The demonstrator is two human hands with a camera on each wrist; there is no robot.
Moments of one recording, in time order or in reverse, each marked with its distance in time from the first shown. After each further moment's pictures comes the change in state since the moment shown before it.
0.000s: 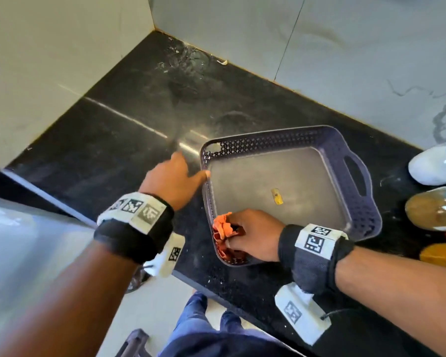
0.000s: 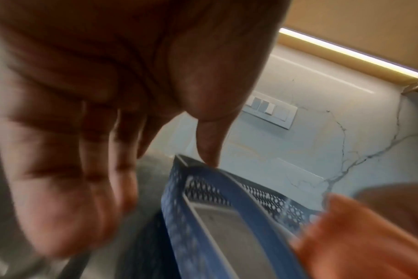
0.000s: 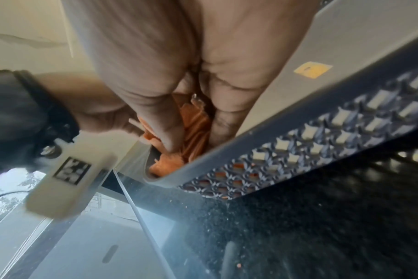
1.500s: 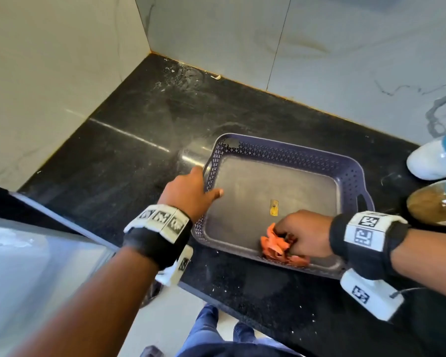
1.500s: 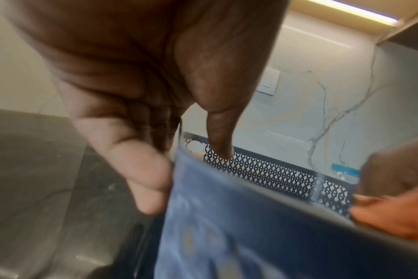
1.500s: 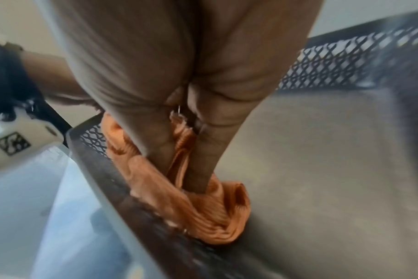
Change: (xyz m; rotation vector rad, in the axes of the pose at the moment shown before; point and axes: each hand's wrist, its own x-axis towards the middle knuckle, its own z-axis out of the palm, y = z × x) left_hand 0.001 0.022 0.020 0.220 -0.033 0.118; right_hand -0.038 0.057 -0.048 -0.452 -0.186 0.082
